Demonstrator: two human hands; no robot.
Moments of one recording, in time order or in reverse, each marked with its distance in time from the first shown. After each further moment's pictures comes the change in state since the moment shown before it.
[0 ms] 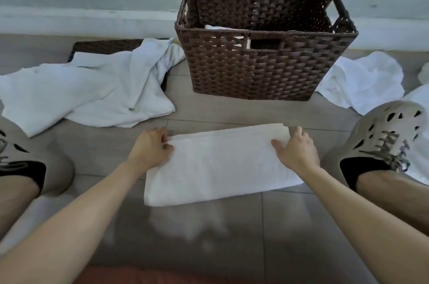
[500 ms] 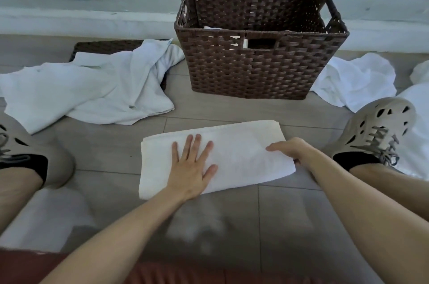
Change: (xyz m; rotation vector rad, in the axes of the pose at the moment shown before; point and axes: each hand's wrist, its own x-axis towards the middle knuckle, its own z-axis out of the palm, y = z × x) left_hand -0.064 0.070 0.099 0.347 -0.082 0.251; right_hand 0.015 0.000 -0.021 0.340 -0.463 0.349
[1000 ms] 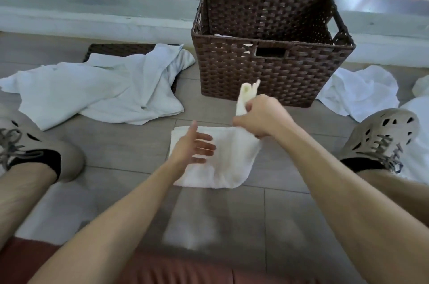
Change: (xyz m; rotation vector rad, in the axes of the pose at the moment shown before) left_hand 0.014 -0.010 -0.110 -1.528 -0.148 -0.515; right_hand -0.173 -0.134 0.012 -0.459 0.154 -0.606
